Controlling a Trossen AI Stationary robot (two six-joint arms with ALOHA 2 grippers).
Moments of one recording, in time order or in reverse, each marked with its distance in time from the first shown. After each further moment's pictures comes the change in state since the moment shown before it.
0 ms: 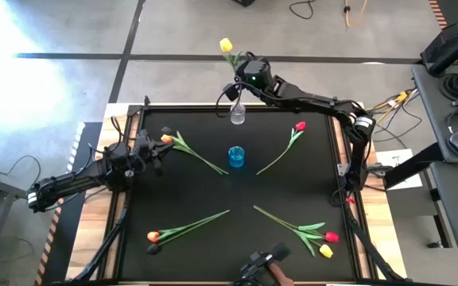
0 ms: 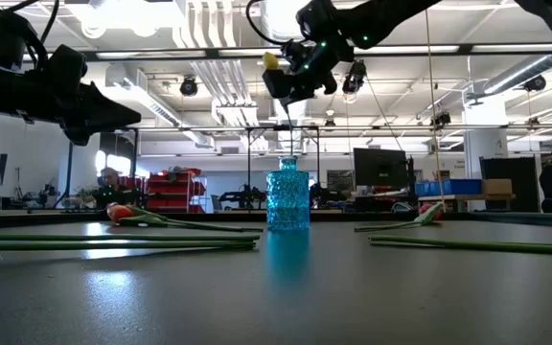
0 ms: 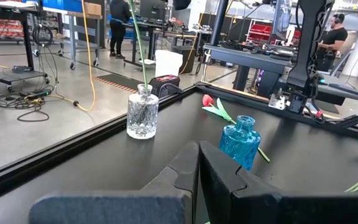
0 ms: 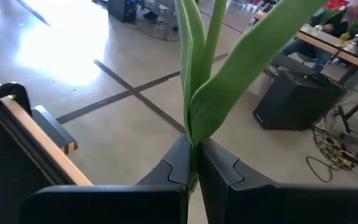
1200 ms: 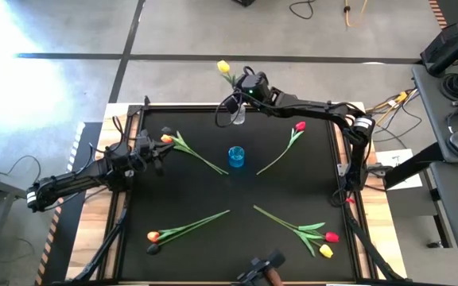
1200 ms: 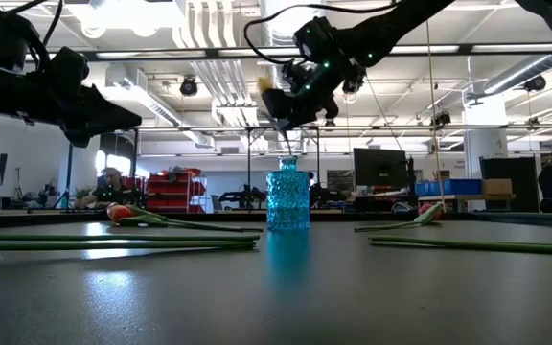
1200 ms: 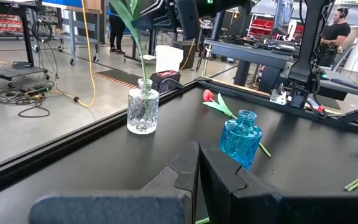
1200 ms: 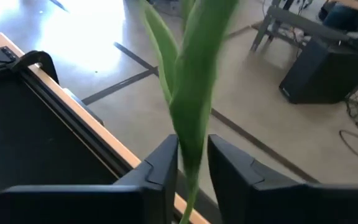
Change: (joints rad) left arm 0.000 0.022 0.000 0.001 0.001 0.000; right arm 0.026 0.000 -0.164 0.056 -0.026 0.144
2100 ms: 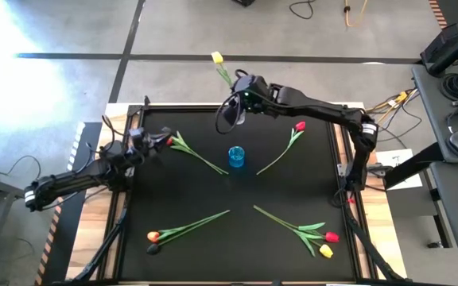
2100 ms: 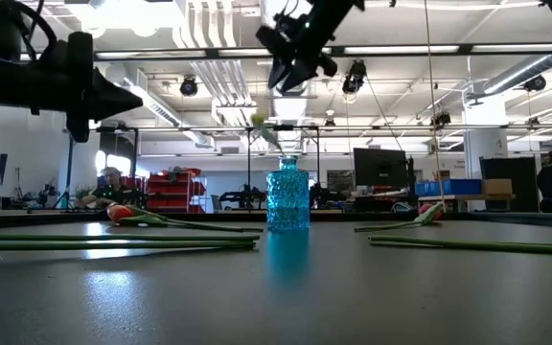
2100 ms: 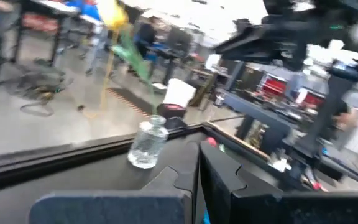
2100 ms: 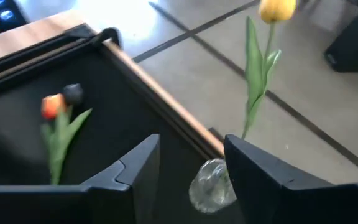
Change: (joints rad) left arm 0.003 0.048 0.021 0.161 -0.131 -0.238; right arm 0.151 -0.056 0.346 -0.637 -0.053 0.157
